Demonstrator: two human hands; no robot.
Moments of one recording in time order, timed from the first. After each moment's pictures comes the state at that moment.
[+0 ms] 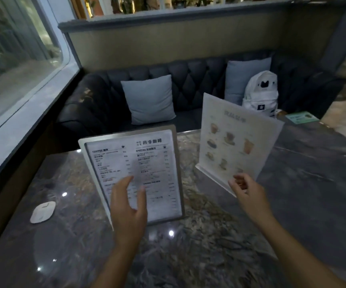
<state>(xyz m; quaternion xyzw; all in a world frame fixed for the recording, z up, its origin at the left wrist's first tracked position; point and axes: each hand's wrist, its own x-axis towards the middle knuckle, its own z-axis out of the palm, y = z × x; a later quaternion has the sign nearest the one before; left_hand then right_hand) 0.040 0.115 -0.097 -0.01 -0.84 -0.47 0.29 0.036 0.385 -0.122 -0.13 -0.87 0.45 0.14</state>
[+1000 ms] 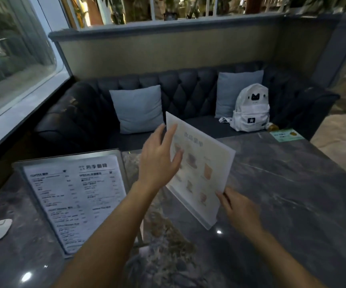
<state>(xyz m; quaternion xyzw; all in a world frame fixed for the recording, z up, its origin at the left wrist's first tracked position) -0.086 0.298 -0.030 -0.20 -0.91 -0.25 0.26 0.002 0.492 -0.117 -0.03 -0.94 0.31 0.12</state>
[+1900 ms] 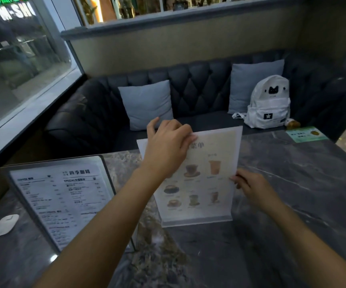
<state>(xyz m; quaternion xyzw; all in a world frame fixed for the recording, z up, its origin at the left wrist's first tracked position) -0.105 0.353 0.006 -0.22 -0.92 -0.16 0.27 -0.083 0.581 -0.125 0.08 -0.92 0.38 0.09</state>
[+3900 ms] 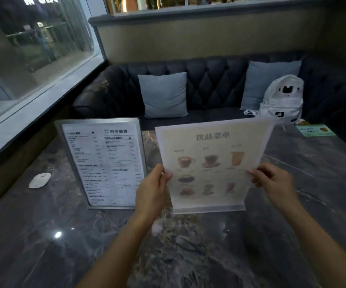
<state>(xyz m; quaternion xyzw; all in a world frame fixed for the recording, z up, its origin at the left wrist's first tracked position) 0.034 0.269 -0.098 -0.01 -0.90 -0.41 0.16 0.003 0.555 -0.107 0.00 -0.83 0.54 0.15</state>
